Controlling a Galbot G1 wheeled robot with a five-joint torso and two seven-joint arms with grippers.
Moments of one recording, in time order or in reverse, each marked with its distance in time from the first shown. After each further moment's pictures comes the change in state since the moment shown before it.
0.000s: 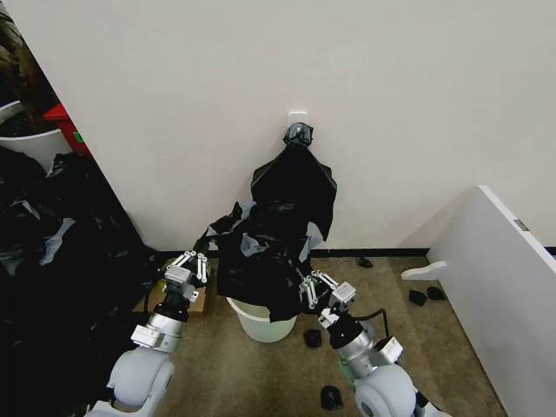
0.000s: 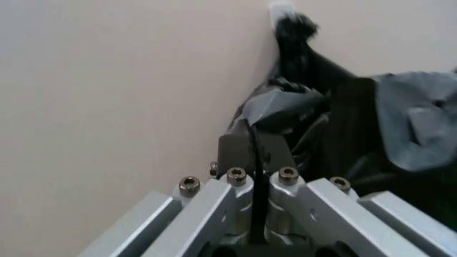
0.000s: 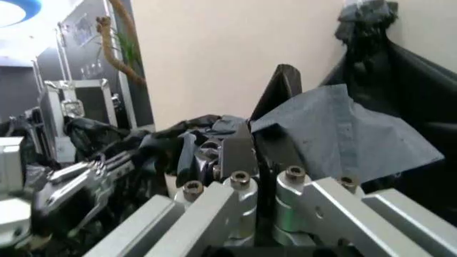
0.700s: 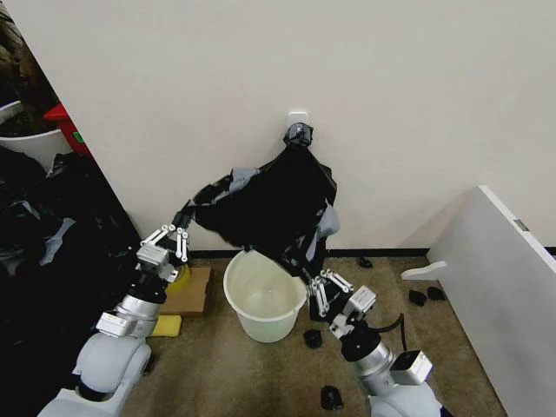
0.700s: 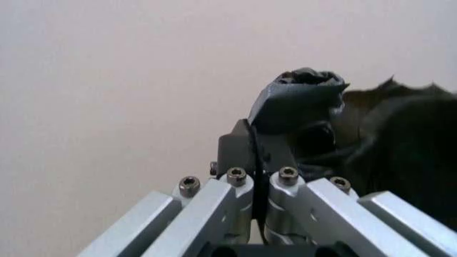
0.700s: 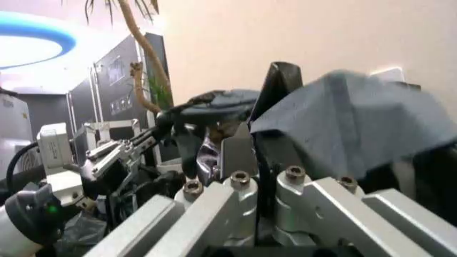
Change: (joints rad) left arm -0.019 0.123 -0.120 -0.212 -0.068 0.044 -0.026; right arm -0.081 -0.075 0.032 0.240 0.022 -0.014 0.007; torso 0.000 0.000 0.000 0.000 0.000
